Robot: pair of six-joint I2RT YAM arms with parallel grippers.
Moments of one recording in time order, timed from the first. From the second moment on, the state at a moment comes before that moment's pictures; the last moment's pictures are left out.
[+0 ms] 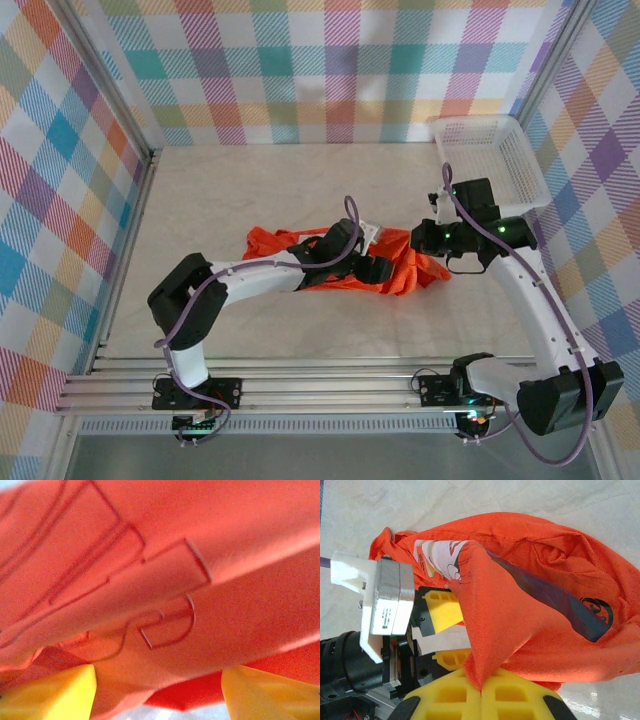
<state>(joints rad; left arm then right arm) -0.93 1.81 1.19 0.00 0.16 -0.45 0.24 1.14 1.19 -1.01 -0.36 0.34</state>
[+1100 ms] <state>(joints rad) -0.89 1.52 1.35 -0.35 0.09 -0.32 0.21 1.38 1.22 -0.90 -0.08 0.30</state>
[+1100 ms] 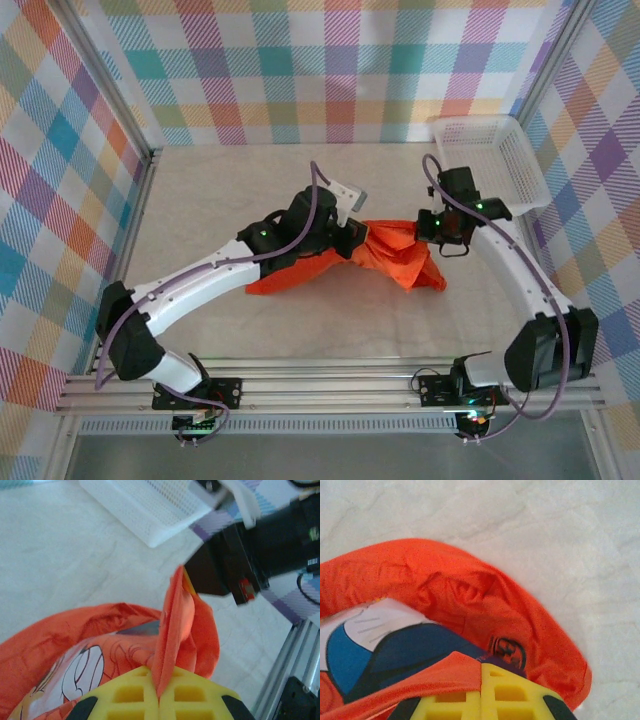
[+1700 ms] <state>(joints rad) -0.85 1.84 1.33 -0.30 0.23 -0.45 0.30 1.25 1.01 -0.78 -0.25 0.45</state>
